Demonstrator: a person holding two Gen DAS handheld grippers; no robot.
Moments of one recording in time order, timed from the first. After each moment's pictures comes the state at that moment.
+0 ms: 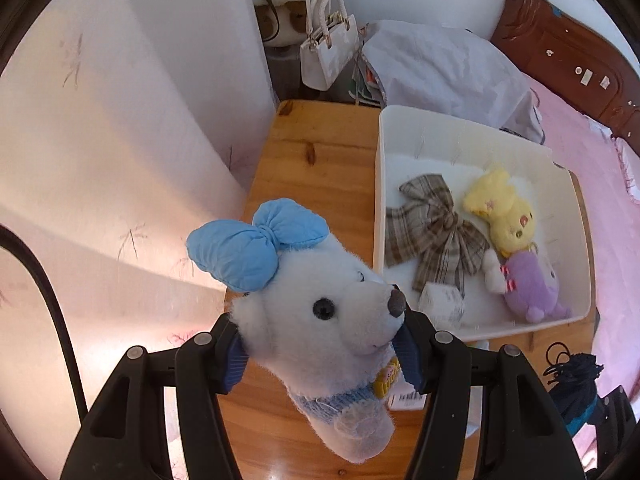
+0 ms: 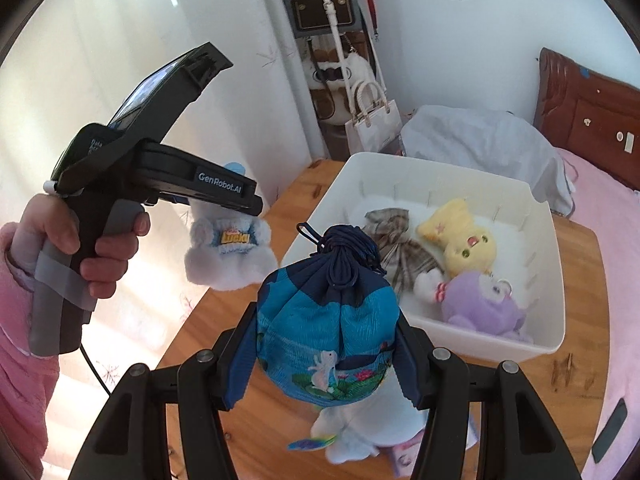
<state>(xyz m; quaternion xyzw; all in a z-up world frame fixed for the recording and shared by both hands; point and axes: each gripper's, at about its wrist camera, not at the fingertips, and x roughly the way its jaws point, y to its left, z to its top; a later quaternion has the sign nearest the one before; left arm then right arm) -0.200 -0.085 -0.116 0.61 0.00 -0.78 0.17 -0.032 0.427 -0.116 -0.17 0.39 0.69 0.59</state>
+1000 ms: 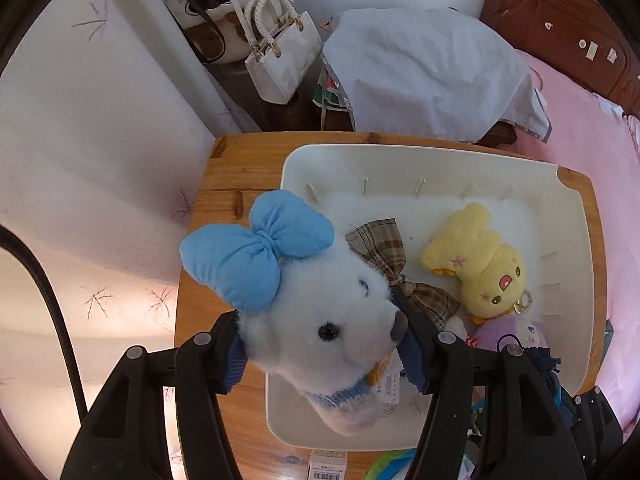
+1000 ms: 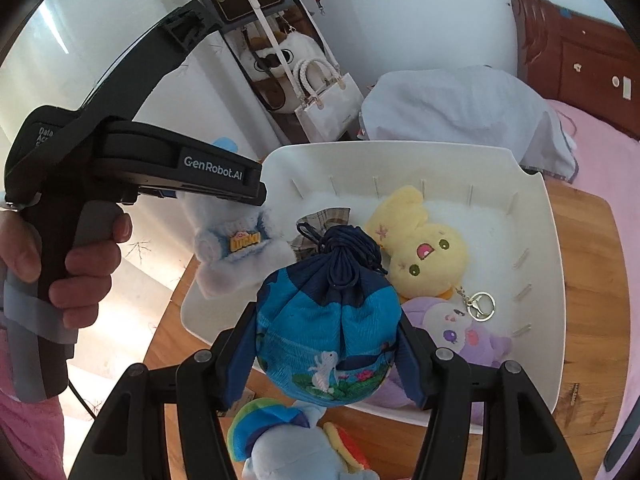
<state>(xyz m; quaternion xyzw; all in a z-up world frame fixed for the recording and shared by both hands) -0.305 -0.011 -0.163 0.62 -0.05 -0.77 0.14 0.051 0.492 -0.171 -0.14 0.46 0.66 0.58</state>
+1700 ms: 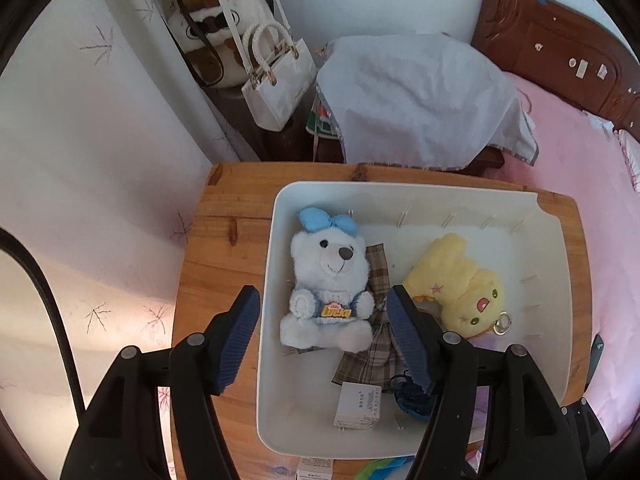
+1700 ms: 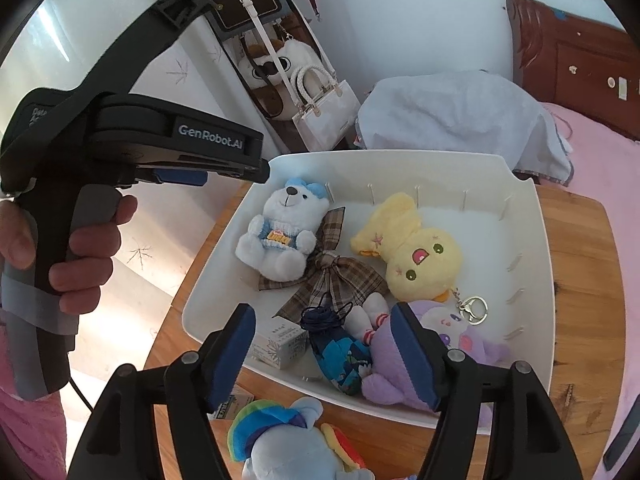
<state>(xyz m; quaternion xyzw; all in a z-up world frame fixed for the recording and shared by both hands) -0.311 0.002 -0.136 0.57 -0.04 -0.81 0.10 0.054 0.484 -0.160 -0.12 0.45 0.66 0.59</state>
